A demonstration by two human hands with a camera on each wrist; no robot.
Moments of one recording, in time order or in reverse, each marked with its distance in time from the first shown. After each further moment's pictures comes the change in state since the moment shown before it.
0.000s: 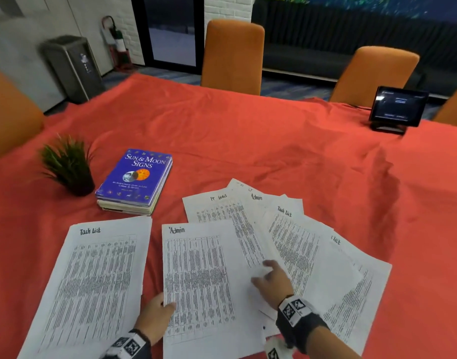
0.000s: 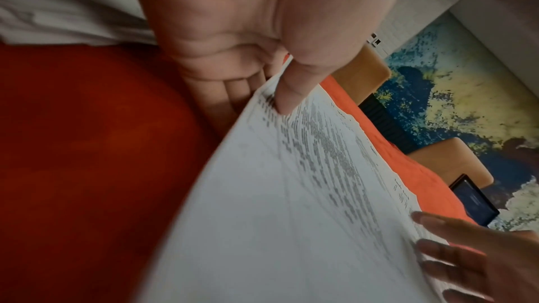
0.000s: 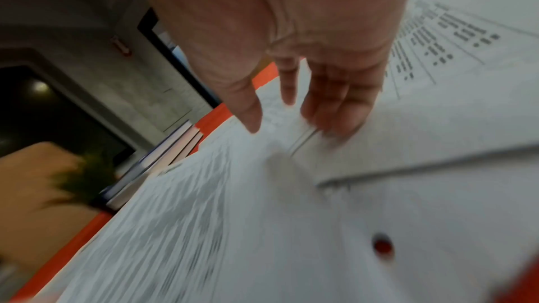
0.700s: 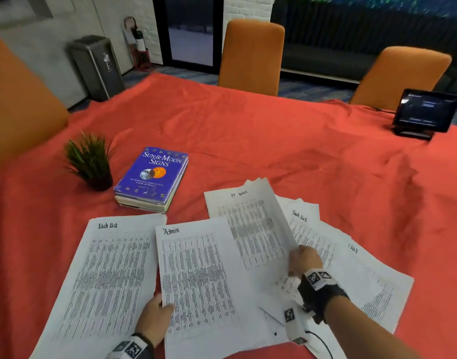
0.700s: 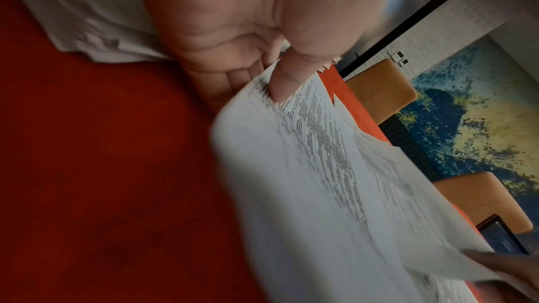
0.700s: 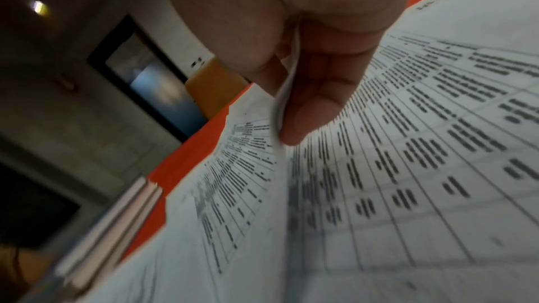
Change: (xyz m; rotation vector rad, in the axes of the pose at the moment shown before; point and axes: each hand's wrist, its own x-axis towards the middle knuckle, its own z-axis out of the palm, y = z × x) left_hand -0.002 -0.015 -0.007 -0.115 0.121 -0.079; right_hand 0.045 -0.035 -0.052 0.009 0.166 0.162
